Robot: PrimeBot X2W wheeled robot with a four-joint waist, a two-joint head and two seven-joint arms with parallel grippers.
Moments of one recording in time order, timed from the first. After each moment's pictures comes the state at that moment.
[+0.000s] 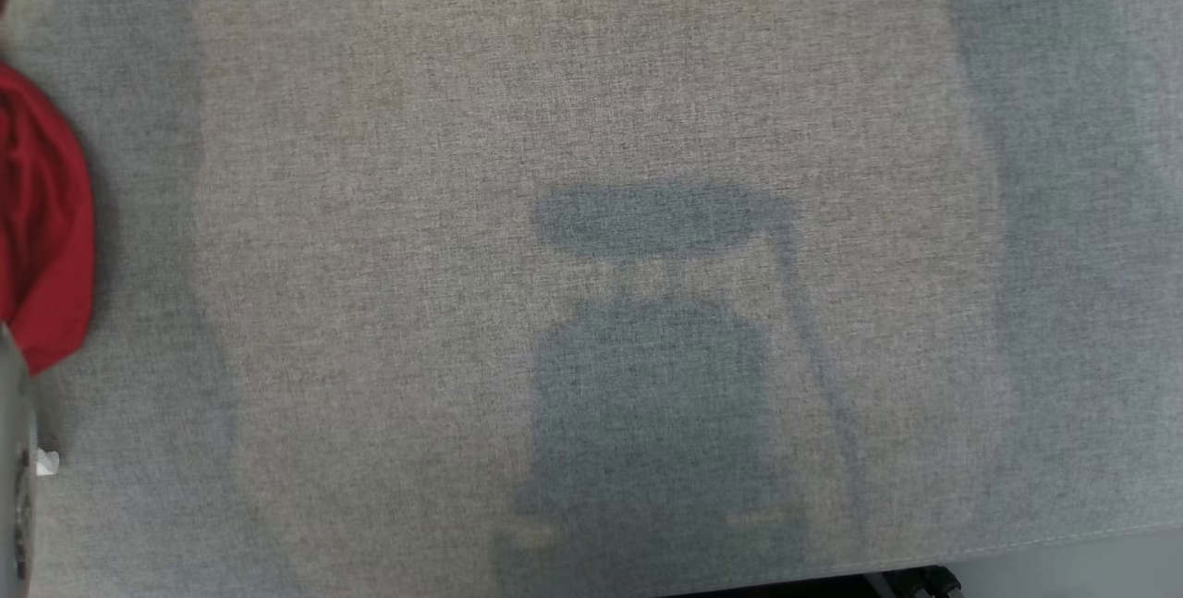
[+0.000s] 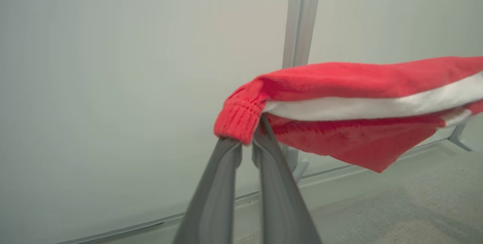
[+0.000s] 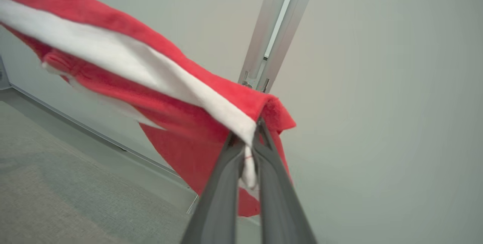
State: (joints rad) left arm -1.40 0.31 -0.25 0.39 -0.48 -0.12 0.12; right arm -1.47 -0.28 0.33 0.38 0.15 0.13 0.13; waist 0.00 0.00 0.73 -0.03
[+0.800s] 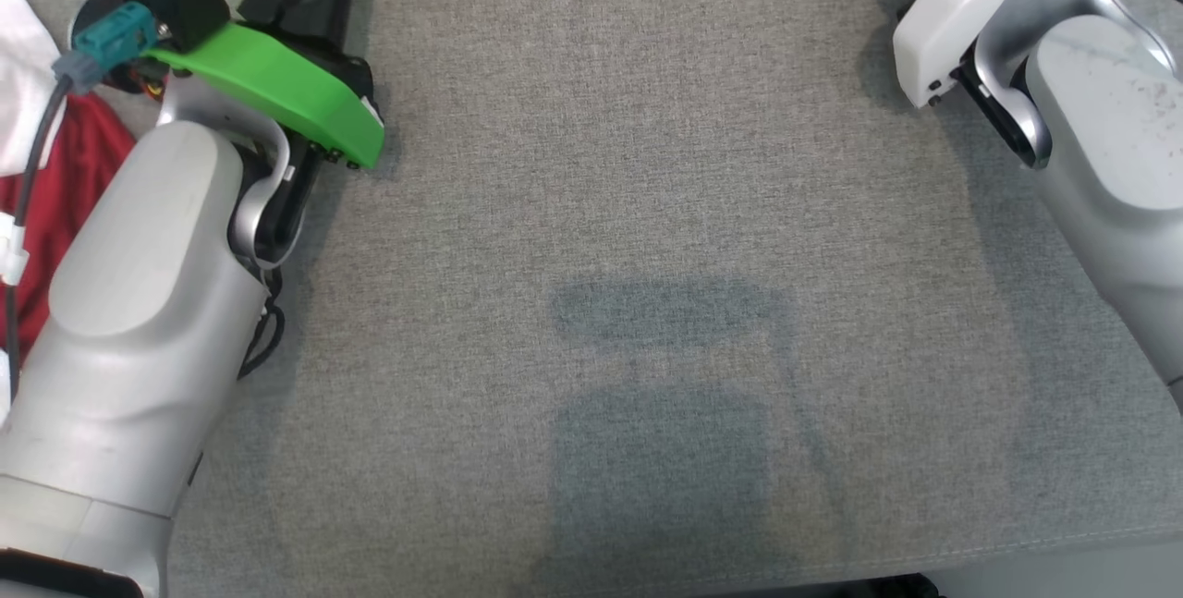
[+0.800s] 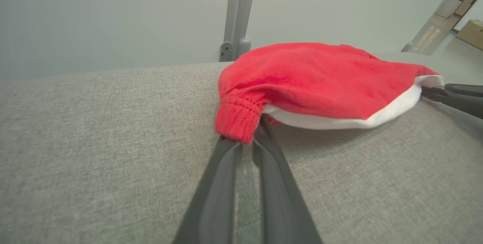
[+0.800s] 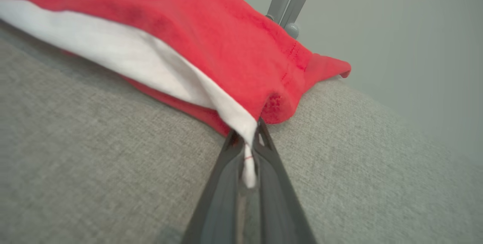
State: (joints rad) left arm -0.97 0.30 -0.57 0.54 -0.67 -0.13 -0.20; right arm -1.13 -0.38 0.63 0.70 0.29 0.13 -0.12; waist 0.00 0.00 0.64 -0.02
